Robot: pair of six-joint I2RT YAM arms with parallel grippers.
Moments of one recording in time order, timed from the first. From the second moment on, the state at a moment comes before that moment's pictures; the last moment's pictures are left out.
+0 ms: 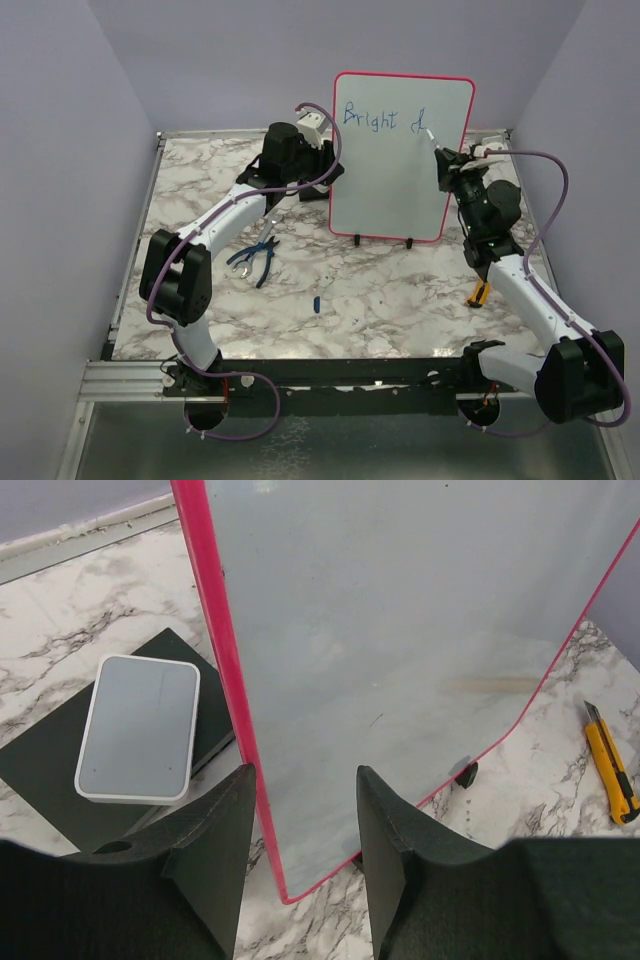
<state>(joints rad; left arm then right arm) -0.46 1.76 1.42 0.02 0.36 -0.19 0.21 1.14 0.77 0.57 -0.01 -0.02</state>
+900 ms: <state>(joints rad) -0.46 1.76 1.42 0.02 0.36 -0.19 0.21 1.20 0.82 0.61 0.04 -0.03</state>
